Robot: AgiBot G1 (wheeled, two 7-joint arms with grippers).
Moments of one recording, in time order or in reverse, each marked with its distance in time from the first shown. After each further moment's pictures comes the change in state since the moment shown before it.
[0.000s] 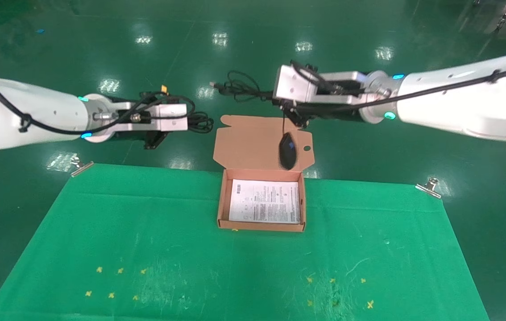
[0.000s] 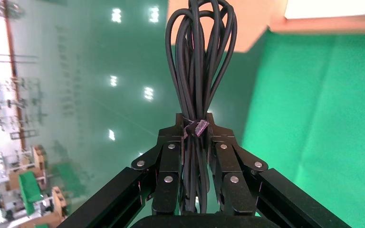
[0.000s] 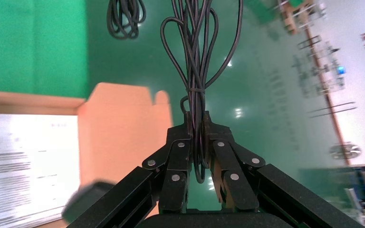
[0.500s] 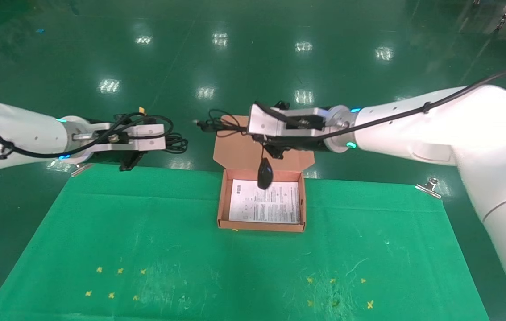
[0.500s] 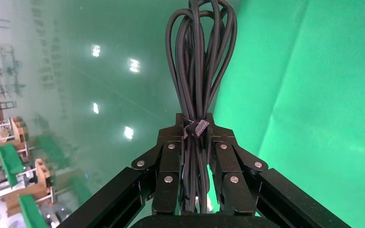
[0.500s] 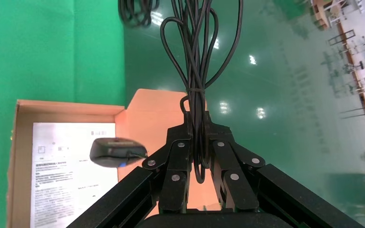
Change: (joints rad) left arm 0.051 -0.082 0.023 -0.135 0.116 0.122 -0.185; right arm -0.043 -0.095 -0.062 -0.138 0.003 0.036 -0.033
